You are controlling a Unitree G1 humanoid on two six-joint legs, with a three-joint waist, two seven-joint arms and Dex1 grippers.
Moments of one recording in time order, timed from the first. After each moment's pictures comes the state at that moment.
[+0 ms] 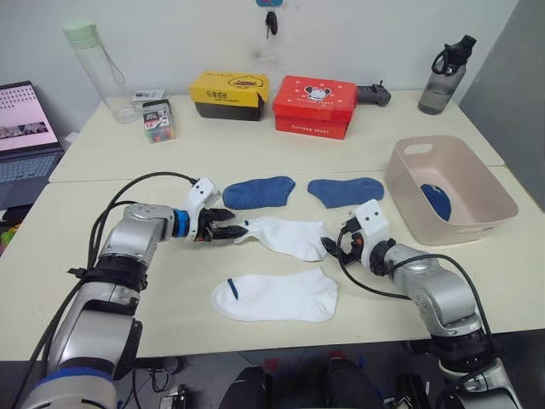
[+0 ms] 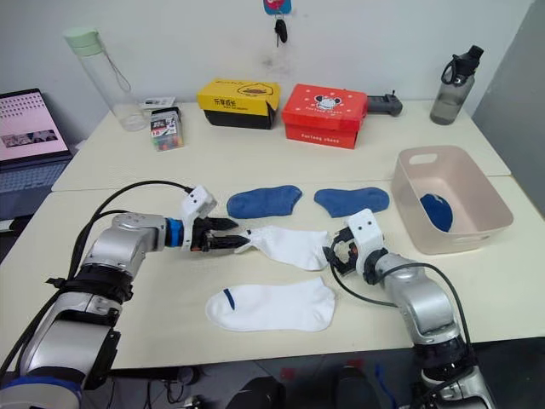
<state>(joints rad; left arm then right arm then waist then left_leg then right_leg) -0.75 0.65 -0.13 0.63 -0.22 0.35 -1.12 -0.33 -0.33 0.11 -0.36 0.23 0.89 0.34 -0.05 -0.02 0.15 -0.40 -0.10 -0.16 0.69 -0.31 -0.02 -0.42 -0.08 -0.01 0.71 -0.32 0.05</state>
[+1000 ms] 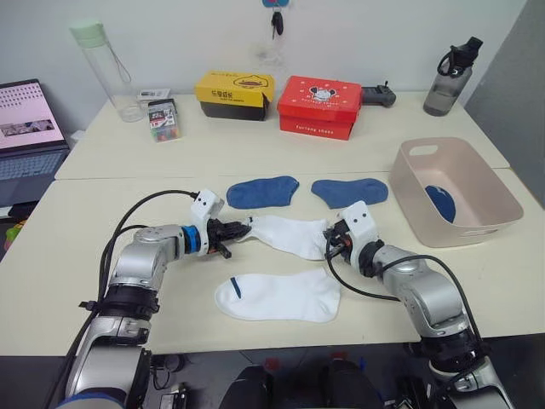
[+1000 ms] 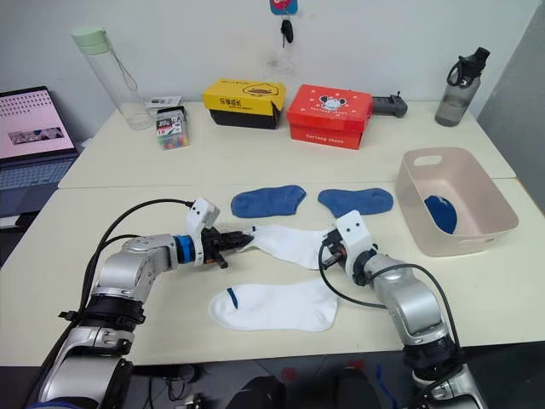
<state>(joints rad) -0.55 0.52 0.00 0.34 -0.32 0.57 -0.97 -0.33 -0.29 0.17 -0.32 0.20 0.86 0.34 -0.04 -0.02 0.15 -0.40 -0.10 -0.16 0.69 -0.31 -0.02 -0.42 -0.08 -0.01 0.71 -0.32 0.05</state>
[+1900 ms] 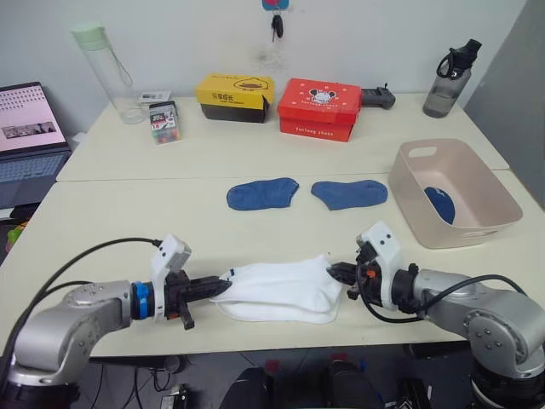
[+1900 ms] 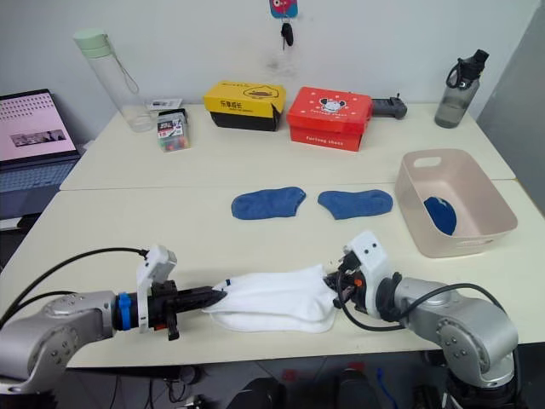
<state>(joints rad) 0.04 0.75 0.20 -0.39 -0.64 0.87 -0.93 -0.23 -0.42 -0.02 -0.78 0.65 1.43 0.36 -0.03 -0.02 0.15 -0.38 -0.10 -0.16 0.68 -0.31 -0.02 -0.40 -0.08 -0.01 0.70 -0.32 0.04</state>
